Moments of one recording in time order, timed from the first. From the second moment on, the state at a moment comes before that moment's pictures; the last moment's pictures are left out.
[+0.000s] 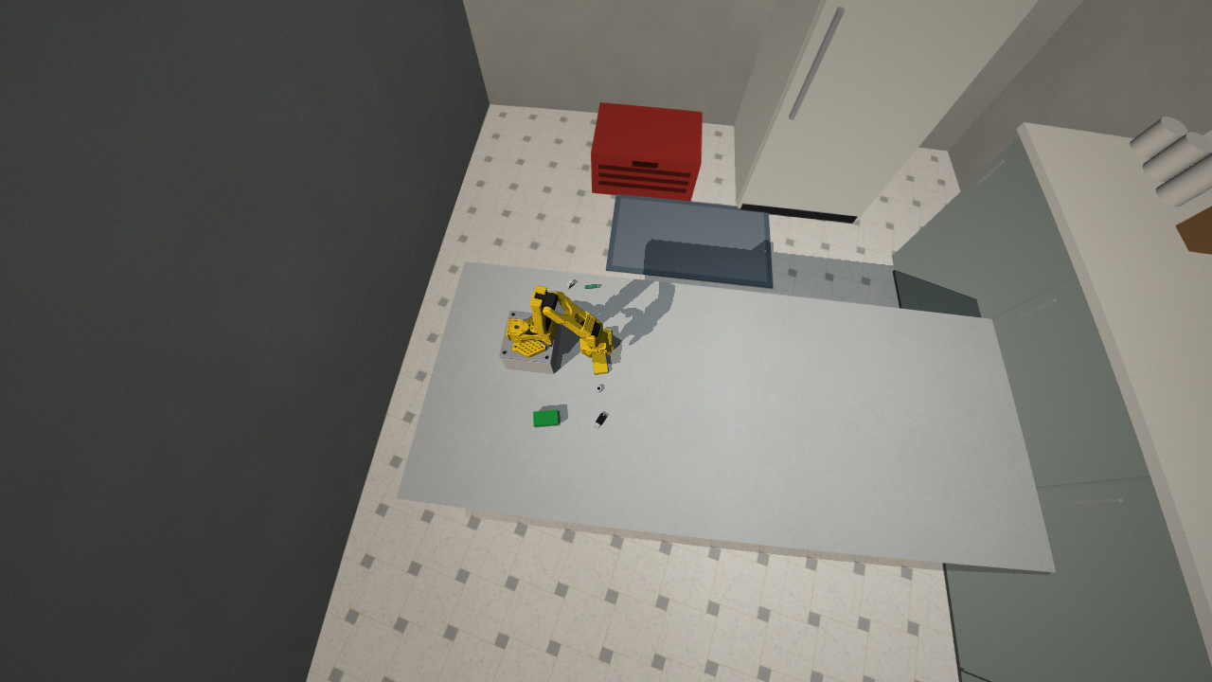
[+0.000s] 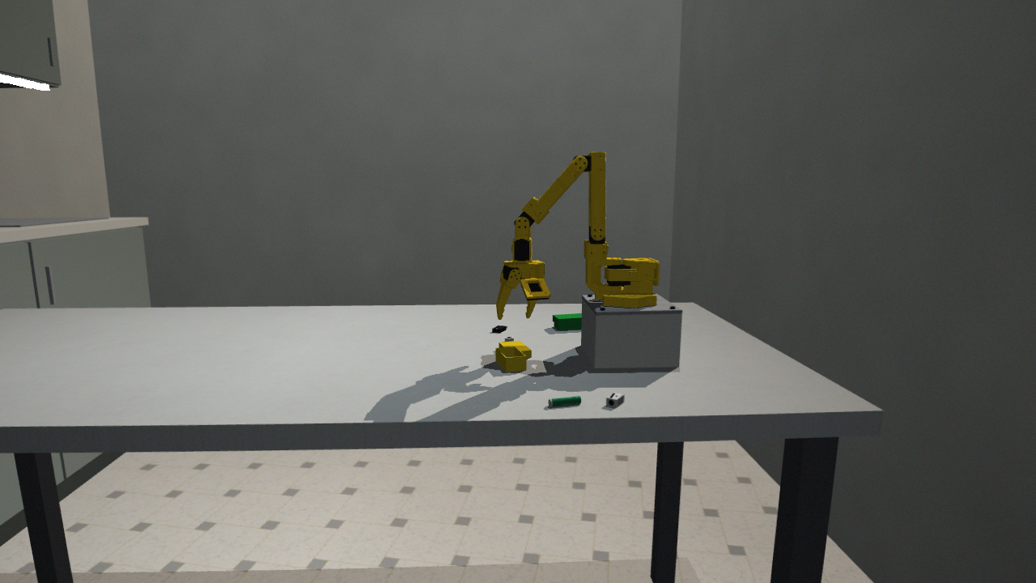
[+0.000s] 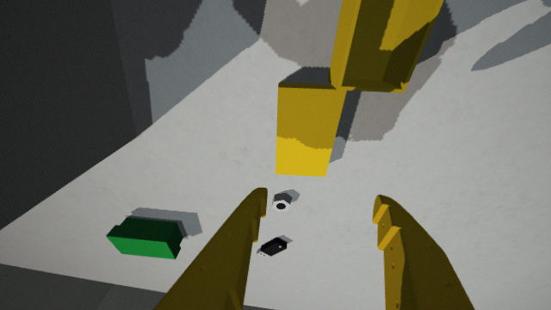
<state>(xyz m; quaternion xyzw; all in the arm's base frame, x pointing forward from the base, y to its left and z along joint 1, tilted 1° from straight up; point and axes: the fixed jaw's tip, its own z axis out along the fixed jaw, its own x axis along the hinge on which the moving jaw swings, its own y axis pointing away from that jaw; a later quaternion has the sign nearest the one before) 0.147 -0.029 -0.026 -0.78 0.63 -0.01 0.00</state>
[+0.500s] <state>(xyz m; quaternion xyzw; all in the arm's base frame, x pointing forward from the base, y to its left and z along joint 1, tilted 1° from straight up) 0.146 -0.025 -0.026 -0.77 0.64 0.00 0.00</state>
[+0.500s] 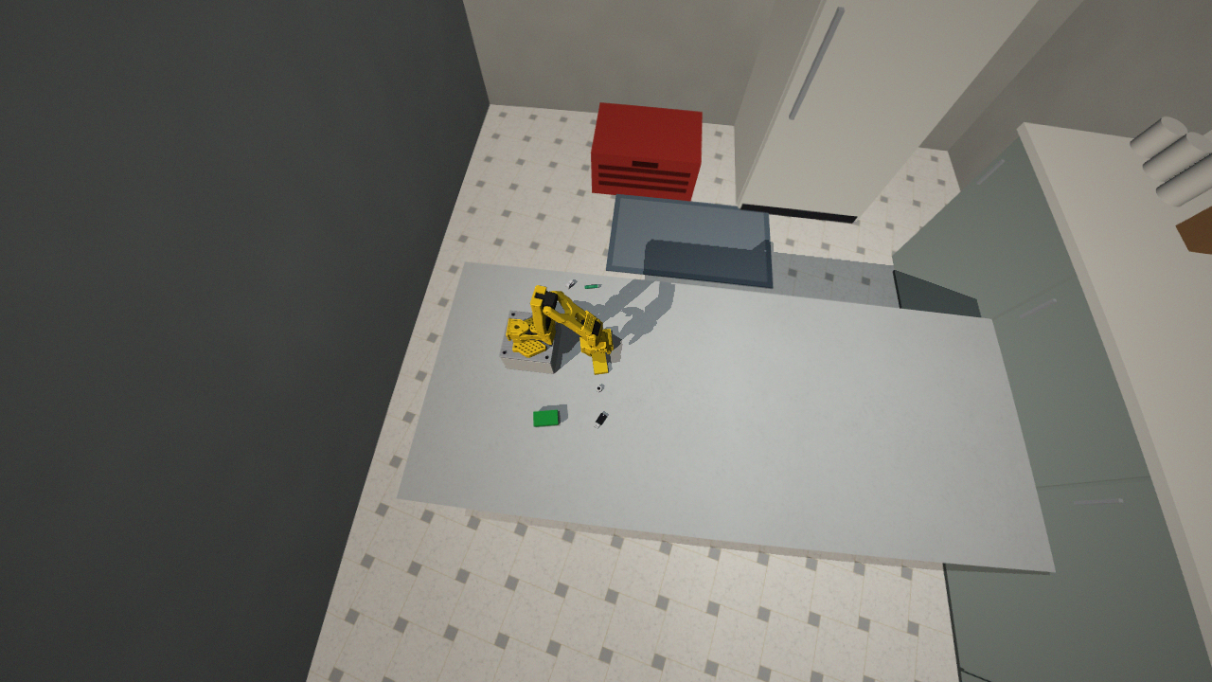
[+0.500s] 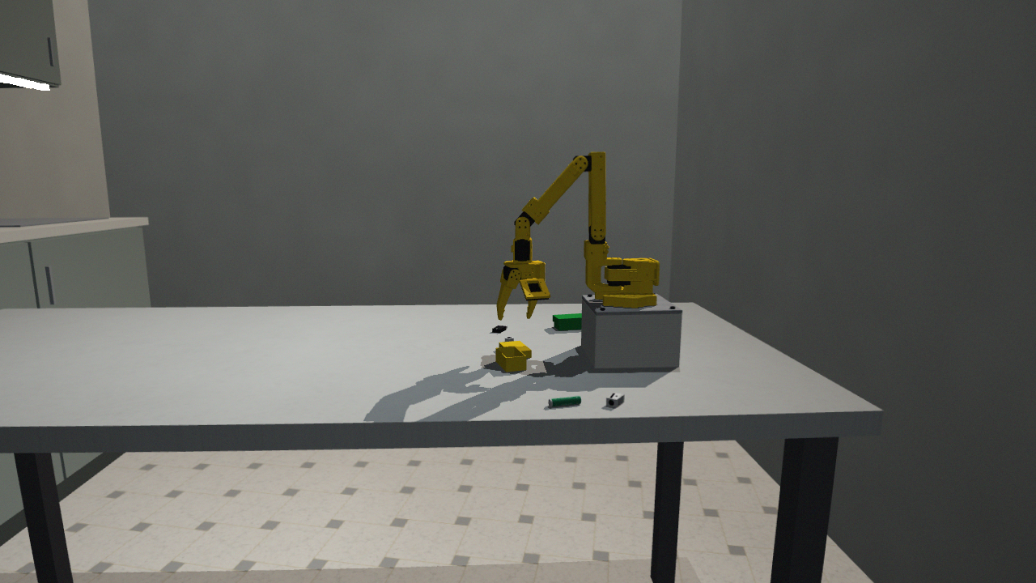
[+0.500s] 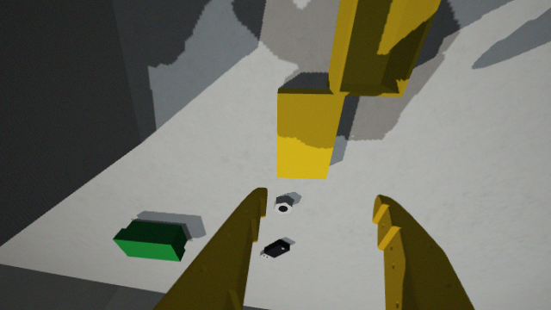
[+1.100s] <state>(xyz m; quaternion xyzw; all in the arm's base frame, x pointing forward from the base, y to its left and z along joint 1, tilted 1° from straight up) 0.161 0.007 -0.023 -0.73 0.68 -0.01 0.01</state>
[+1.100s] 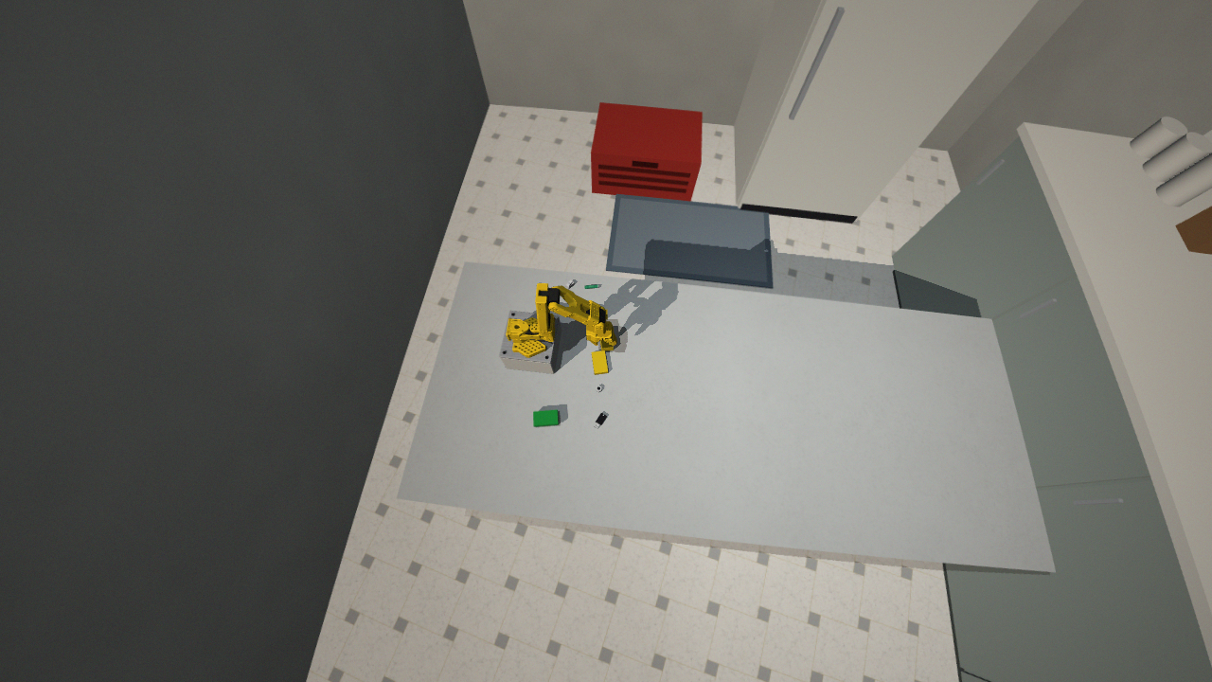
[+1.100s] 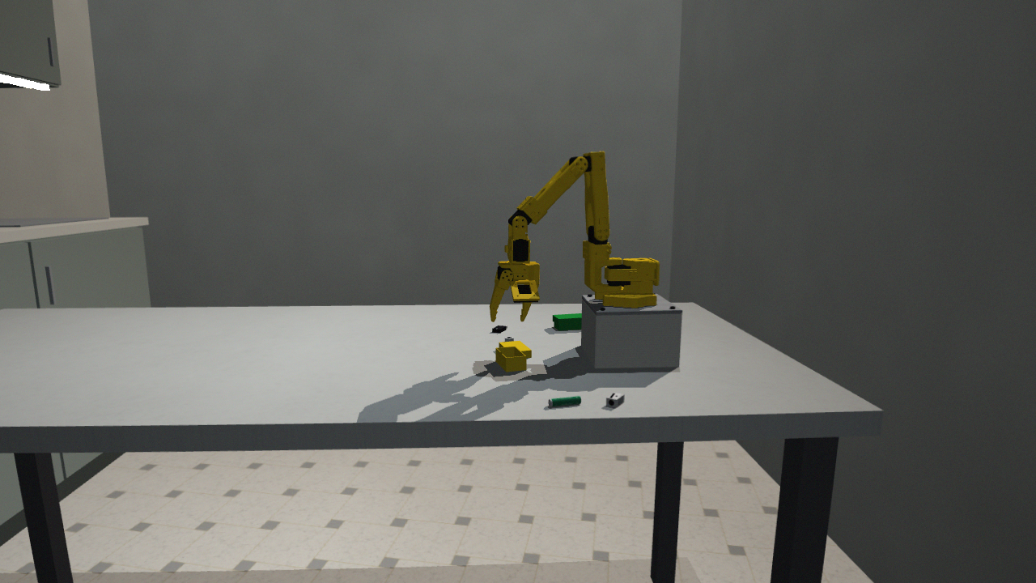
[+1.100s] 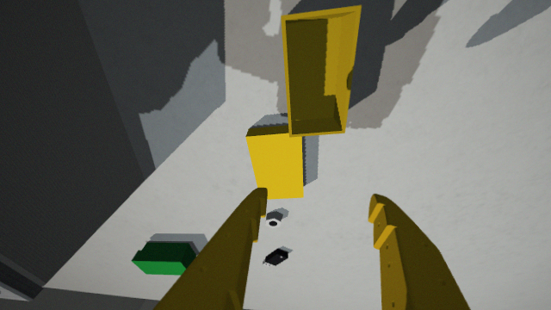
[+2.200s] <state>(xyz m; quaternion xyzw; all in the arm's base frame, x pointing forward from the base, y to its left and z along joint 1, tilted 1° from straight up) 0.142 0.148 -0.021 -0.57 0.82 0.00 0.02</state>
